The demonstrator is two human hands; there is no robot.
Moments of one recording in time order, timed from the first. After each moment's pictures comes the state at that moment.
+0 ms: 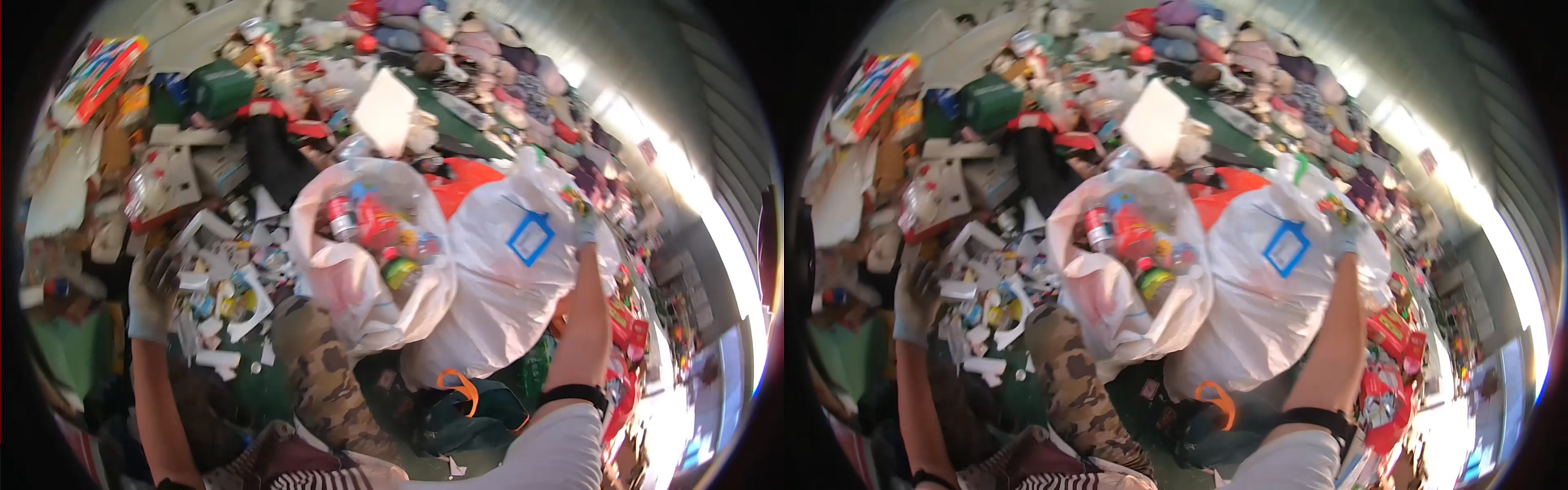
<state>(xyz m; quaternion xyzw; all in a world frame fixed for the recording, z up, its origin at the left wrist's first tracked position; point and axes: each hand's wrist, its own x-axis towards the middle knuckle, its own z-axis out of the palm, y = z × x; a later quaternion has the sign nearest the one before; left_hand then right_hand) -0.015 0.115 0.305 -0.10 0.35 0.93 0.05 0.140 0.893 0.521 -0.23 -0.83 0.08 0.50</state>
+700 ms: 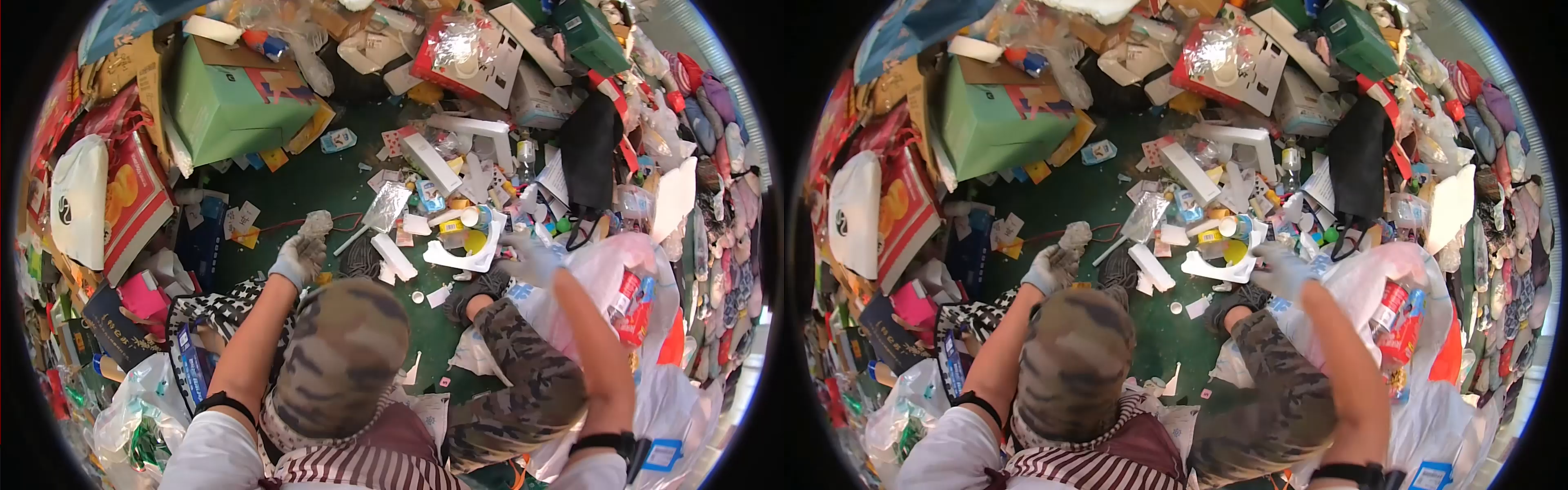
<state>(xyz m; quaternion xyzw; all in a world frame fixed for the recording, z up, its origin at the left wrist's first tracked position) 0.126 -0.040 0.047 -0.56 0.09 0.82 -0.04 -0.113 0.328 0.223 0.33 -0.89 0.07 -0.32</state>
